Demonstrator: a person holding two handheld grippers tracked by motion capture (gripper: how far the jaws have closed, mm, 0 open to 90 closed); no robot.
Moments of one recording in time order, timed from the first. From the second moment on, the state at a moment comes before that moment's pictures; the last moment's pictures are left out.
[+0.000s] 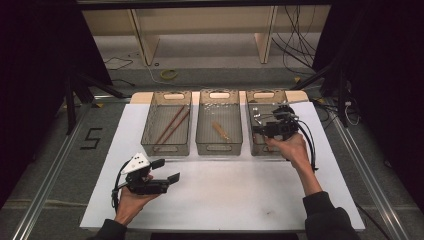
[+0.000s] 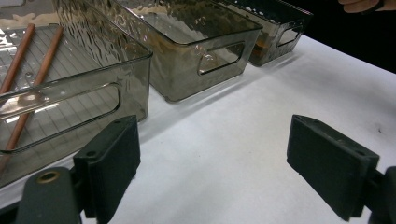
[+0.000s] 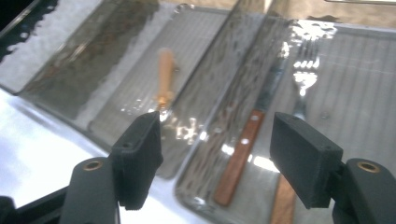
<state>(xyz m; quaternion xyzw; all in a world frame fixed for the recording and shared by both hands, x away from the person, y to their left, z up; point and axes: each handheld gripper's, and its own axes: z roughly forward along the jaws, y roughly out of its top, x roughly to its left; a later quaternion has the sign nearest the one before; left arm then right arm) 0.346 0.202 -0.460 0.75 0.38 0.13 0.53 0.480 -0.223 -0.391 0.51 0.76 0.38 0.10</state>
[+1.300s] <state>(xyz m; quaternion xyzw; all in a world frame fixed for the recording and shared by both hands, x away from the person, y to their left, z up) 0.348 0.201 -0.462 0.75 0.37 0.12 0.53 0.390 -0.197 -0.411 0.42 0.77 0.47 0.09</state>
